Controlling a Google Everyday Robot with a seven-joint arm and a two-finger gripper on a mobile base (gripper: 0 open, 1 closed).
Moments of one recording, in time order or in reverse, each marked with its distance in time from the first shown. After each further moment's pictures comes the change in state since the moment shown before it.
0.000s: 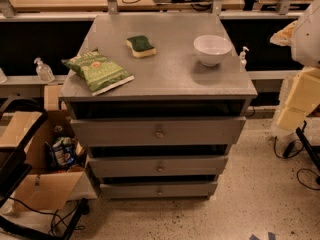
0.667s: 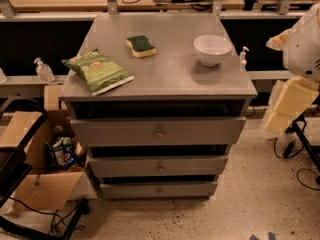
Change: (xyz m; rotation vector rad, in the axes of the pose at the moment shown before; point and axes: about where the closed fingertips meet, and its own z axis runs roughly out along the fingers) arm -0.002 -0.003 0.017 0.038 -0.030 0.023
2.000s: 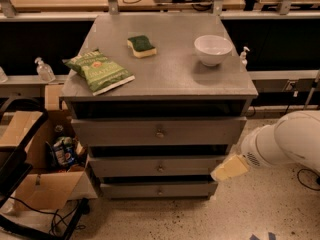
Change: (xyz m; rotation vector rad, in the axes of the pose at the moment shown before) arm 0.071 0.050 0.237 0.070 -0.056 0.556
